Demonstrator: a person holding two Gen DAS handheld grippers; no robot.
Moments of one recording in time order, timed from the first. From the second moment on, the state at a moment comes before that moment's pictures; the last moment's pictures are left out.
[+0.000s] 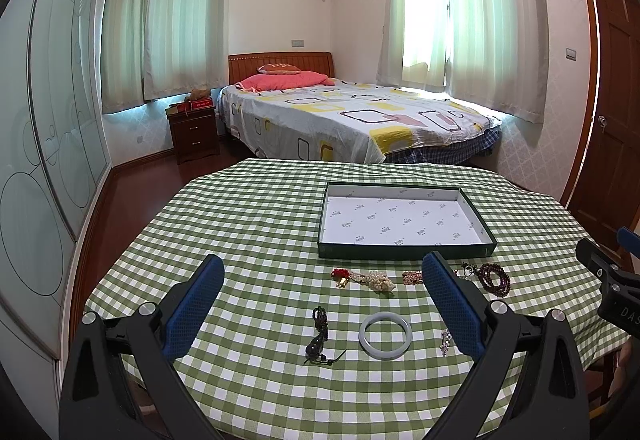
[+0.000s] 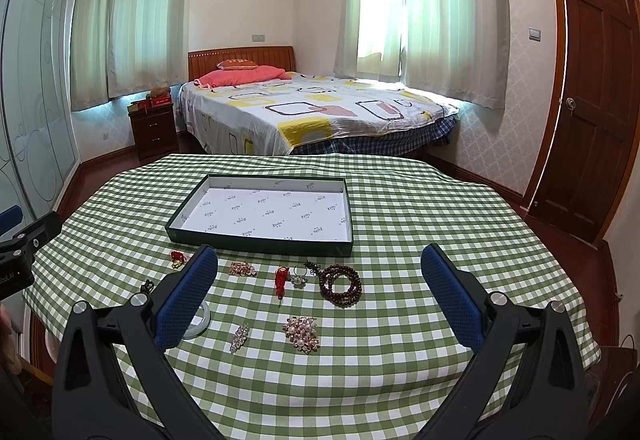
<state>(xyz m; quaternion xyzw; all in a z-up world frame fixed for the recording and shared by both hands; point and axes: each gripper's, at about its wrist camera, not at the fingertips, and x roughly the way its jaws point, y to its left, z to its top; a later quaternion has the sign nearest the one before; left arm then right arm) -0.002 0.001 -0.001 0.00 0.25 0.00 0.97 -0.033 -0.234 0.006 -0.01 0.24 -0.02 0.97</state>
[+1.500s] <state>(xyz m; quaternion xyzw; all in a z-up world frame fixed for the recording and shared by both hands) -0.002 -0.001 0.001 0.00 0.25 0.00 0.97 -0.031 -0.235 0.006 -0.01 0.24 -0.02 0.97</state>
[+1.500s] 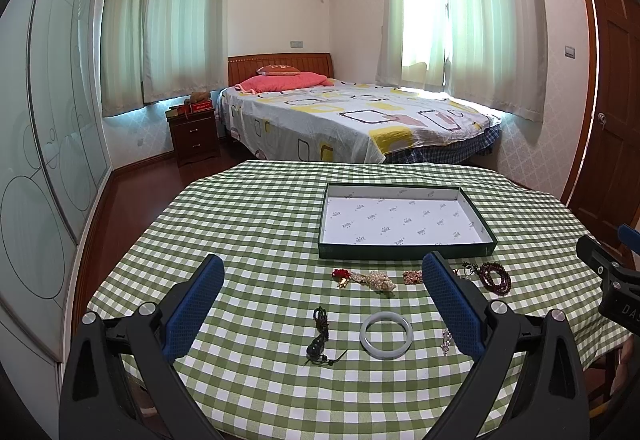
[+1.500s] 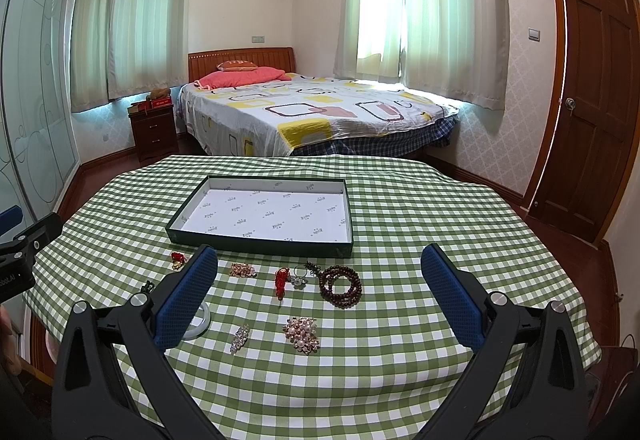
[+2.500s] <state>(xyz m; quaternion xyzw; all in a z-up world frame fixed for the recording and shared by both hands) 0.079 0.027 -0.134 -0.03 0.43 0.00 0.90 0.033 -0.242 -0.105 0.02 0.37 0.02 0.93</state>
